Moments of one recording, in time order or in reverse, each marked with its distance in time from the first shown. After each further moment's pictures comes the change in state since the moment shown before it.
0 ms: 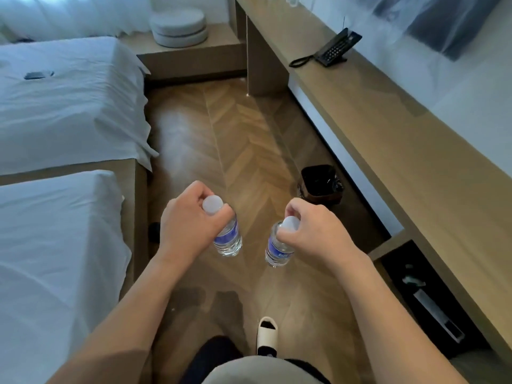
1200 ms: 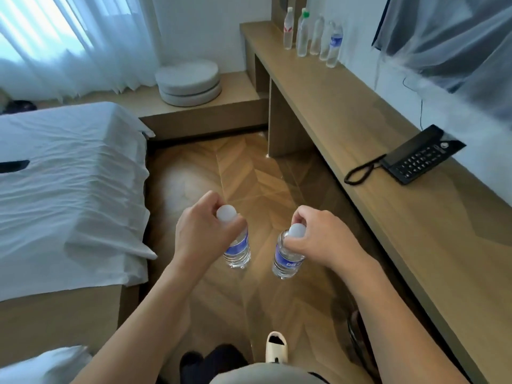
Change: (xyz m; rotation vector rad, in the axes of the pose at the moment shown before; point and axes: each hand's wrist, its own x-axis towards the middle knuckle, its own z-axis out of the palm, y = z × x) left_hand 0.723 -0.026 0.144 -0.012 0.022 -0.001; right_hand 0.736 -0.080 -0.106 -0.041 -0.020 -0.016
